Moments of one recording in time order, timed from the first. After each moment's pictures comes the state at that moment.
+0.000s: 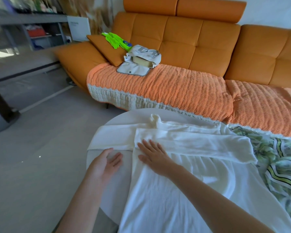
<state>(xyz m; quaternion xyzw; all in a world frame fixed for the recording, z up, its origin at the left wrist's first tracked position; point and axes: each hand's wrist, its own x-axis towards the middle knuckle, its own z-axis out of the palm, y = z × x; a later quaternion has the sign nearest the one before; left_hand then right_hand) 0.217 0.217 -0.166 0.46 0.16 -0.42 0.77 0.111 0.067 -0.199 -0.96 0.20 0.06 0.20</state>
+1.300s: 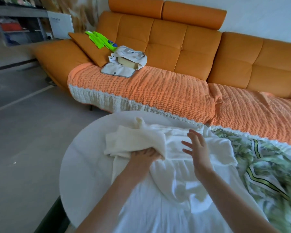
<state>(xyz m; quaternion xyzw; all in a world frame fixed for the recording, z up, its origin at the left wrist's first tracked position) 0.160 0.104 -0.213 0.72 -0.66 -0.02 0.22 0.013 0.006 -0.134 -0.58 0.44 -0.39 0.57</state>
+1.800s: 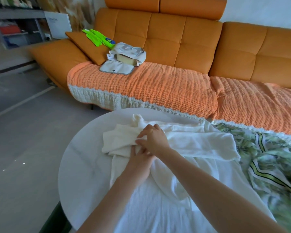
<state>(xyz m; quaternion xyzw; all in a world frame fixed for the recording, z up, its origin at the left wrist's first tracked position) 0.149 0.102 -0.210 0.76 -0.64 0.02 0.13 0.111 0.008 -0.161 -0.93 0.31 -0.13 0.17</state>
